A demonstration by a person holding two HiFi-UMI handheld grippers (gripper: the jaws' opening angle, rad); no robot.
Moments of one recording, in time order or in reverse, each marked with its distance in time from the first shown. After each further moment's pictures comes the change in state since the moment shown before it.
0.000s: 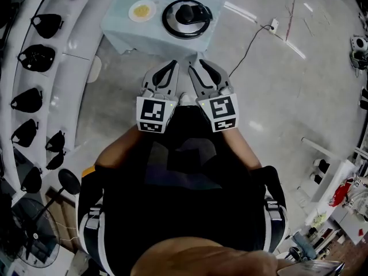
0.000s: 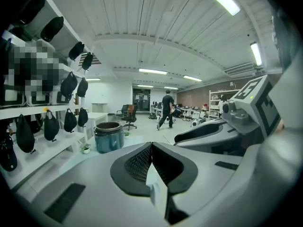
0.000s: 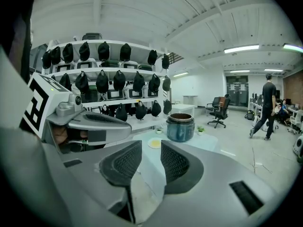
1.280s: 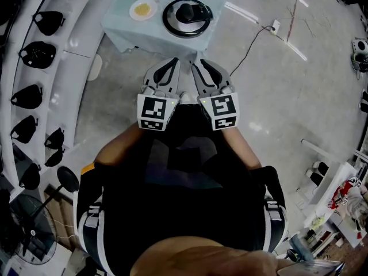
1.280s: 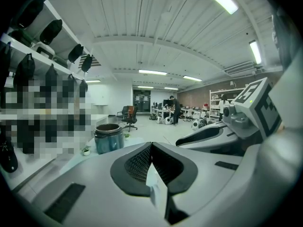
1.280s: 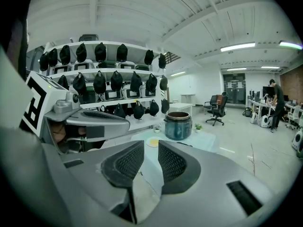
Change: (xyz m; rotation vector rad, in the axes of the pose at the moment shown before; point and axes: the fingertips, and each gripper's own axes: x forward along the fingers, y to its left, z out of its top) left arm 0.000 -0.007 0.005 0.012 -0.011 0.013; right arm -0.006 -0.007 -0.007 0.031 0.002 -0.017
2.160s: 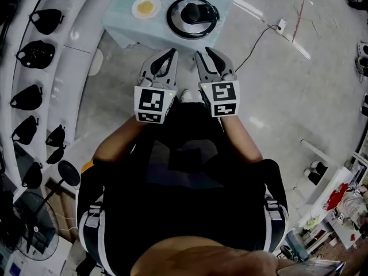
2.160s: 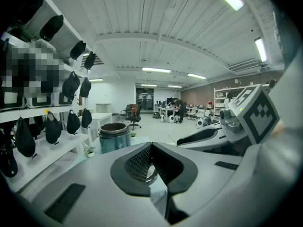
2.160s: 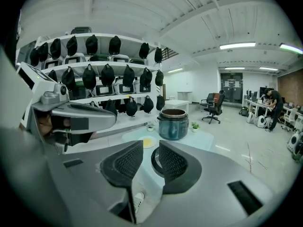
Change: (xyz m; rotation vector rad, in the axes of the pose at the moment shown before) left arm 0.042 0.055 0.006 -0.006 0.021 0.036; right arm 0.071 -0.040 0.010 -0.001 0.047 -0.050
